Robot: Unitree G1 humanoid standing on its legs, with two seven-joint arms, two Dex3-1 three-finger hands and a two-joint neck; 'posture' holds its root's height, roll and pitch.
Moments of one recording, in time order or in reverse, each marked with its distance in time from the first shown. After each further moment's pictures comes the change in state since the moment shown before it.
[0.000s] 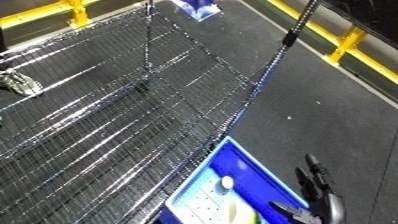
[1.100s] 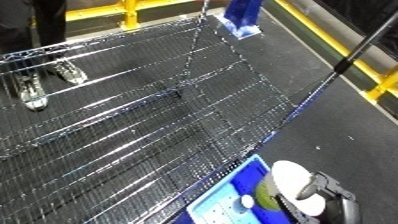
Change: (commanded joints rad) left arm 0.053 0.039 0.065 -0.086 0.027 0.032 -0.018; right arm 0.002 0.065 0.040 -0.332 -0.151 0.000 -0.063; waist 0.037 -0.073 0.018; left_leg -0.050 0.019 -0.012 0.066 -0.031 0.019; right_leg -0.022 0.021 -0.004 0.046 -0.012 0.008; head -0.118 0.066
